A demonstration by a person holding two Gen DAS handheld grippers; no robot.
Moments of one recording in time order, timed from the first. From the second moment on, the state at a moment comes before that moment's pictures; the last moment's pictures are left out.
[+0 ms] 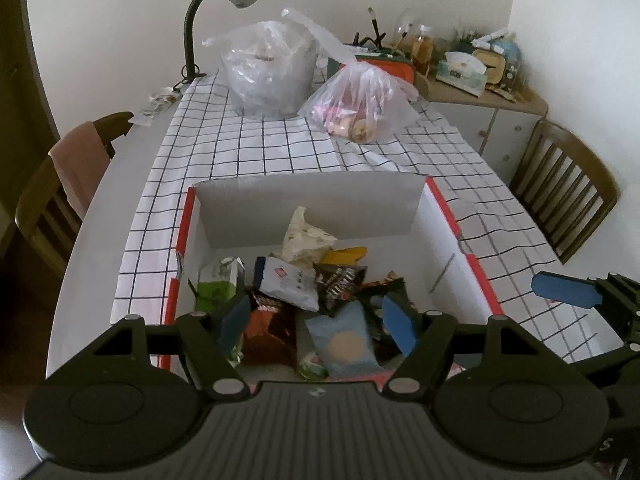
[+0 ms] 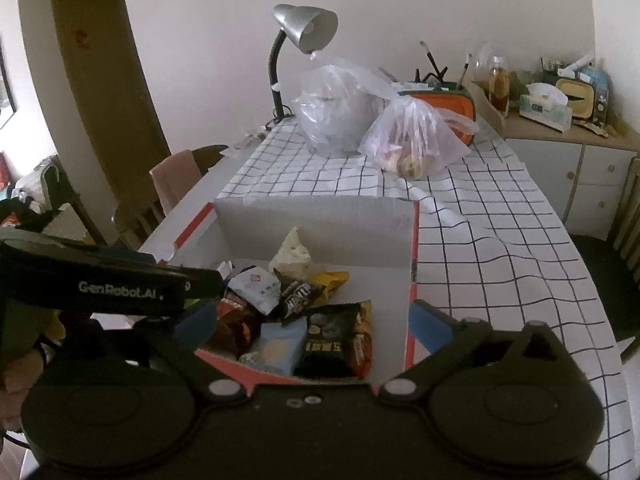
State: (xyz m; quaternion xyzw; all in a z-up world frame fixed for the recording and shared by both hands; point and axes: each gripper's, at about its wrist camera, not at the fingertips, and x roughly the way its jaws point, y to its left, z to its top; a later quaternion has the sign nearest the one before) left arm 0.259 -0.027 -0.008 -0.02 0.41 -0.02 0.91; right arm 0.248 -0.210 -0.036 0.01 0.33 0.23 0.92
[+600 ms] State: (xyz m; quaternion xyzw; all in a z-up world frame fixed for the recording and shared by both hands) left arm 0.194 -0.041 0.003 -0.03 0.40 -0.02 0.92; right arm 0.196 -0.231 -0.030 0.00 0.32 0.26 0.91
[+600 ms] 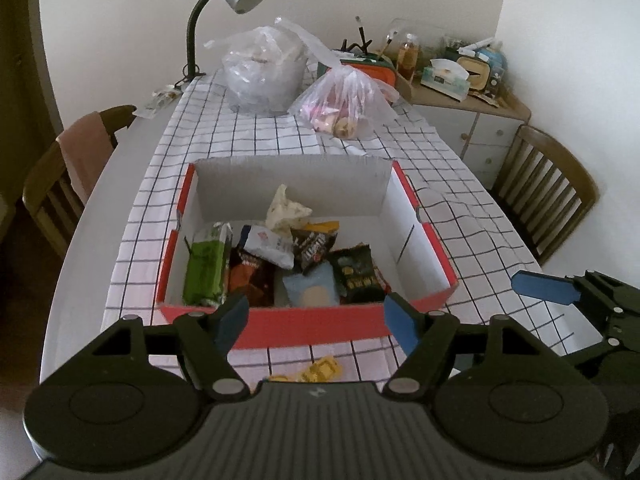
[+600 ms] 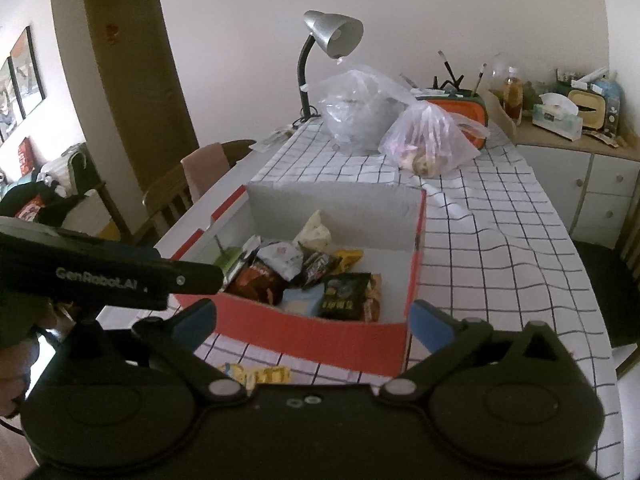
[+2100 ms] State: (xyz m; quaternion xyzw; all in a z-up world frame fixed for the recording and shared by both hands) left arm 0.209 0.047 -0.133 -0.12 0.55 0.05 0.82; right arm 0.179 -0.201 -0.124 -0.01 0.44 0.24 0.87
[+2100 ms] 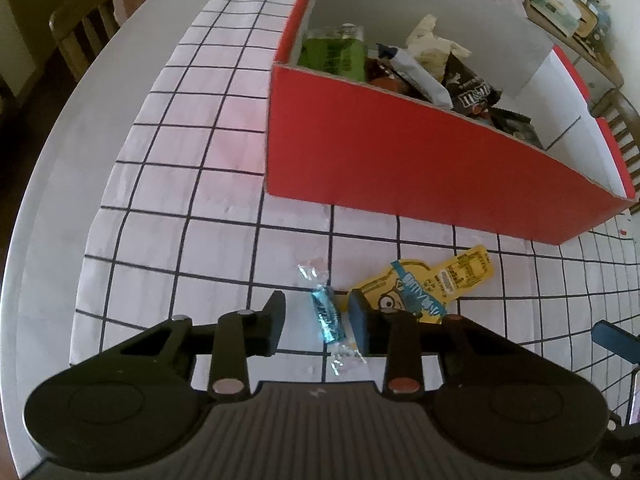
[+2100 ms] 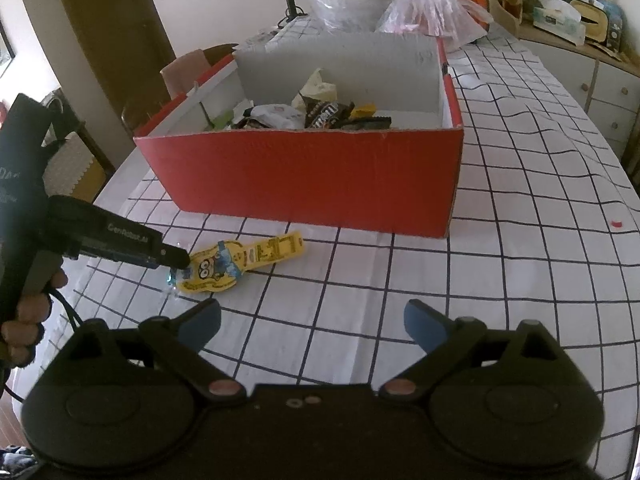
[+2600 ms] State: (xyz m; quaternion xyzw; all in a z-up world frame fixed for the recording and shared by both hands) left arm 0.205 0.034 -0.137 -0.07 0.56 0.07 0.82; right arm 0.176 -0.202 -0.123 -0.01 0.44 0.24 0.87
